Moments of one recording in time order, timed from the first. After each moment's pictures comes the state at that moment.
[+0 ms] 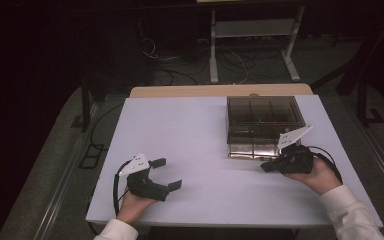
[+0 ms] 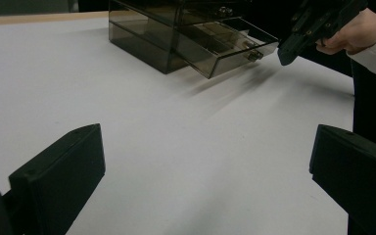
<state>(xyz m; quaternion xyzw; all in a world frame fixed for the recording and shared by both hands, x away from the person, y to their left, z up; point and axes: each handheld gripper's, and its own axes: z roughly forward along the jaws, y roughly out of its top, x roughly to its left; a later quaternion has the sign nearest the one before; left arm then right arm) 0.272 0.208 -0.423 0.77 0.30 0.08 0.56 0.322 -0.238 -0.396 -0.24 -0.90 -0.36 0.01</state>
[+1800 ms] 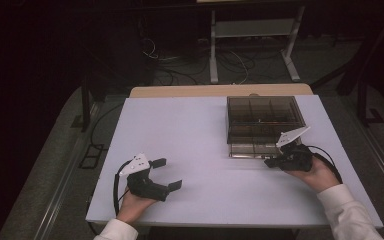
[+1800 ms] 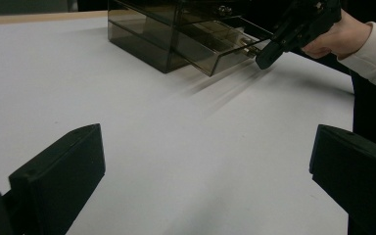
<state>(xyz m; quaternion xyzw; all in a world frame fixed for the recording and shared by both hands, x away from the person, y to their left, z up) 0.273 0.208 -0.423 0.77 0.30 0.08 0.56 0.337 -0.246 -0.416 -0.29 -0.90 -0.32 -0.04</state>
